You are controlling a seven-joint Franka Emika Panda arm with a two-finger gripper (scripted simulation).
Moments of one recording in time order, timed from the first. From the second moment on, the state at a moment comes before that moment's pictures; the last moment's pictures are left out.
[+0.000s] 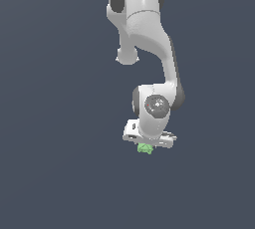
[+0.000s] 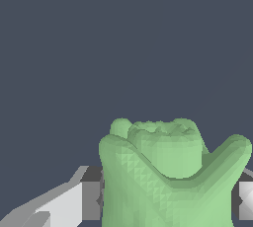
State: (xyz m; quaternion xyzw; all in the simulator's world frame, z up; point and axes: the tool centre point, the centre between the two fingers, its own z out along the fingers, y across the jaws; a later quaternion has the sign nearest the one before) arm 0.092 0.081 0.040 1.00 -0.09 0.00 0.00
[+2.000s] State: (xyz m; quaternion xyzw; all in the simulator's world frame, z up) arm -0.039 -0.075 0.212 1.00 -0.09 0.00 0.00
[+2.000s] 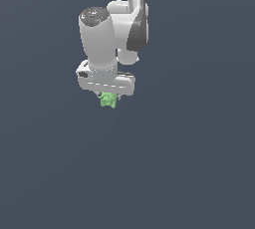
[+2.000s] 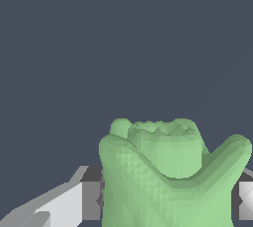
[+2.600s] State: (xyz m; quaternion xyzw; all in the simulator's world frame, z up) arm -0.108 -0.163 0.310 1.00 -0.09 0.00 0.00
